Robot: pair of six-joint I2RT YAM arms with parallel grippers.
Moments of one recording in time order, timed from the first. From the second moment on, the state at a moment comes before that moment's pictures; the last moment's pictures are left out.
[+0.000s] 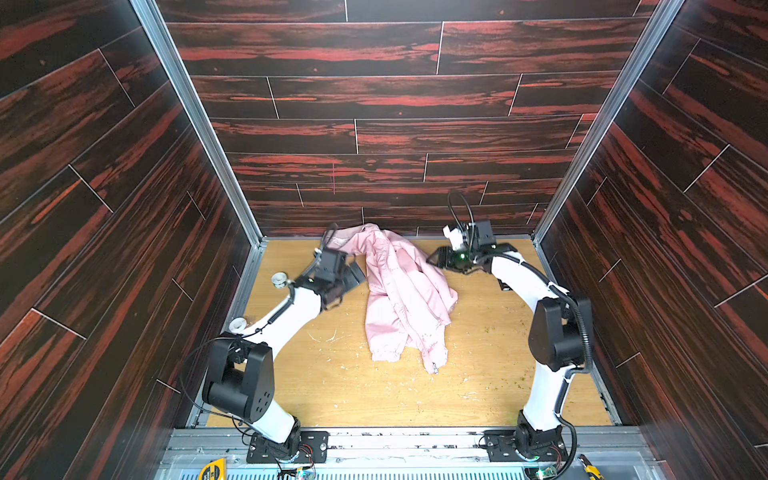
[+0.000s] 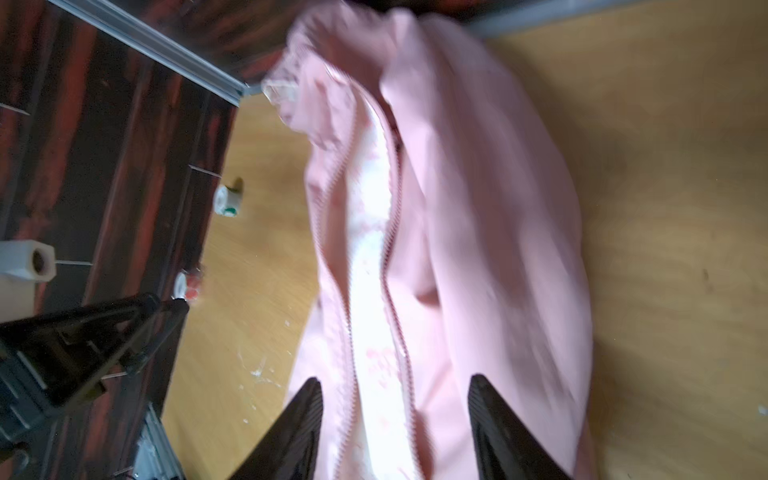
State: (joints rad) left arm -0.34 1.59 1.08 -0.30 -0.01 -0.86; right arm 0.27 1.94 1.55 -0.48 -0.54 0.31
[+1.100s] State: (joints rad) left arm -0.43 1.85 0.93 0.06 0.10 -0.94; right arm 0.23 1.76 1.23 -0.26 -0.43 0.31
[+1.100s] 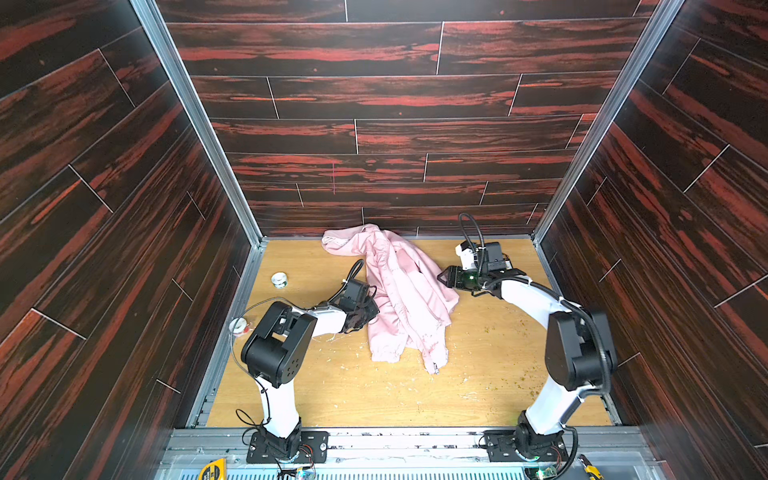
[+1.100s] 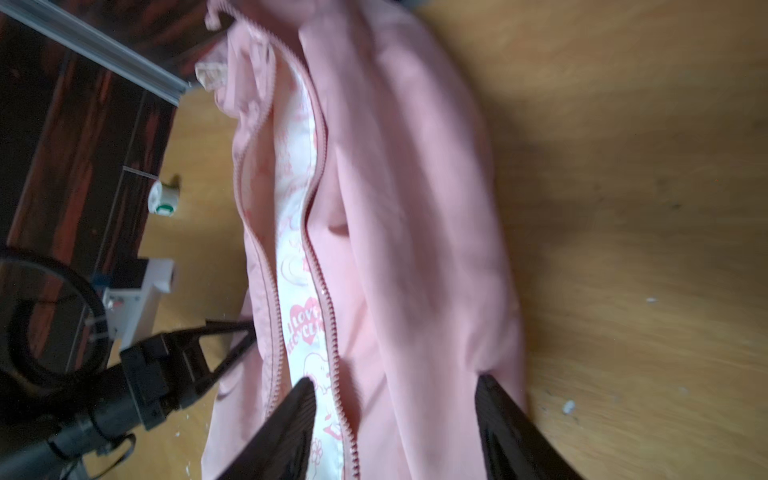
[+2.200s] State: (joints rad) left arm -0.23 1.49 0.74 -0.13 0.05 -0.93; right arm 0.23 1.77 1.02 -0.09 -0.61 0.48
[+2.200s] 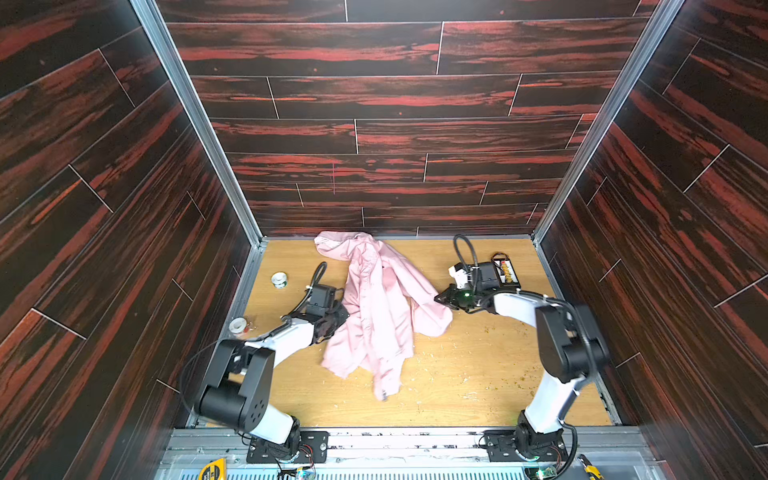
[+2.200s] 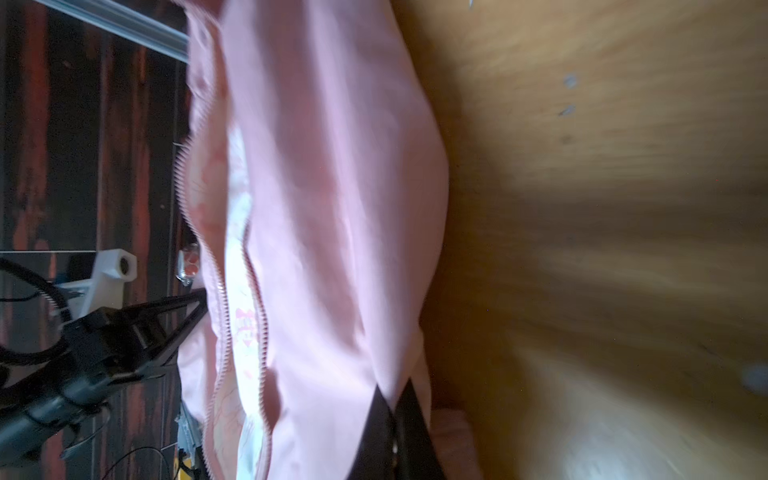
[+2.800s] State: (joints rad) left arm -0.18 1.44 0.74 -0.26 0.09 -0.88; right arm 0.01 1.57 1.03 -0.25 -0.56 0.46
